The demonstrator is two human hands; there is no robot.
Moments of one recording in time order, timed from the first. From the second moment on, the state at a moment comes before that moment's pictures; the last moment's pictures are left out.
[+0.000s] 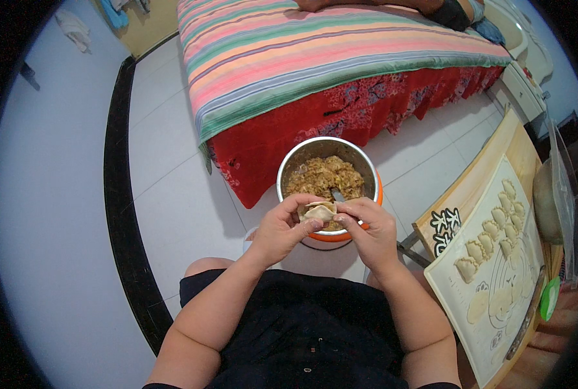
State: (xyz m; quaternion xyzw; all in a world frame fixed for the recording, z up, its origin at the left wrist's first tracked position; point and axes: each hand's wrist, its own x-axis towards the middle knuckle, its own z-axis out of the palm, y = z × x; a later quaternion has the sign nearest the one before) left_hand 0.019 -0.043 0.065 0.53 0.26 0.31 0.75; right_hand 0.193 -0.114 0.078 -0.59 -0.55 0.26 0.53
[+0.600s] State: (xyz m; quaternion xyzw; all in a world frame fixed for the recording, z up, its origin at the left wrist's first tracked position) left_hand 0.021 -0.044 0.062 0.58 0.29 0.33 0.69; right_hand 0.193 -0.116 0.078 -0.60 -0.57 0.23 0.52
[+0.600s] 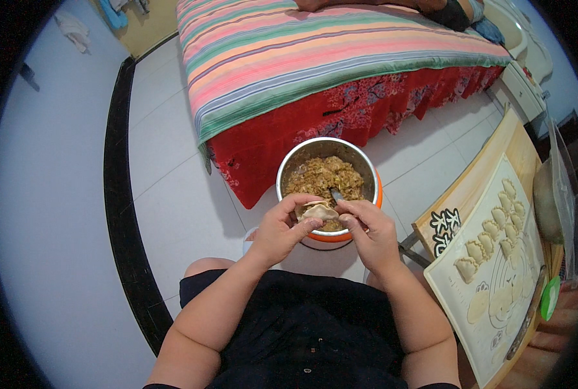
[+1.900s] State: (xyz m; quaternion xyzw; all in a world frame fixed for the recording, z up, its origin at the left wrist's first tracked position) left_hand 0.018 -0.049 0.064 0.74 0.26 0.29 0.55; right_hand 0.199 -0.120 0.083 -0.58 -0.64 0.18 0.47
